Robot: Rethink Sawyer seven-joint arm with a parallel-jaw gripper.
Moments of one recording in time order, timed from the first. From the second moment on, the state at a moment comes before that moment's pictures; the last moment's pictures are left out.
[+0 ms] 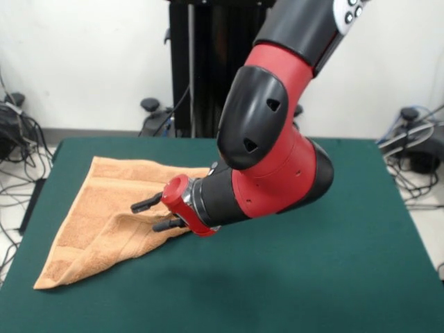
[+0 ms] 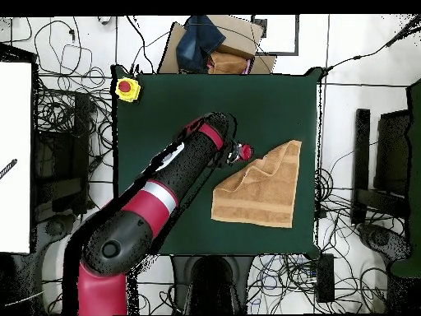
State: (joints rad) arm 0.19 0.39 -0.99 0.79 0.14 0.87 2.00
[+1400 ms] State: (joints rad) arm 0.18 0.34 -0.94 0.79 0.14 0.87 2.00
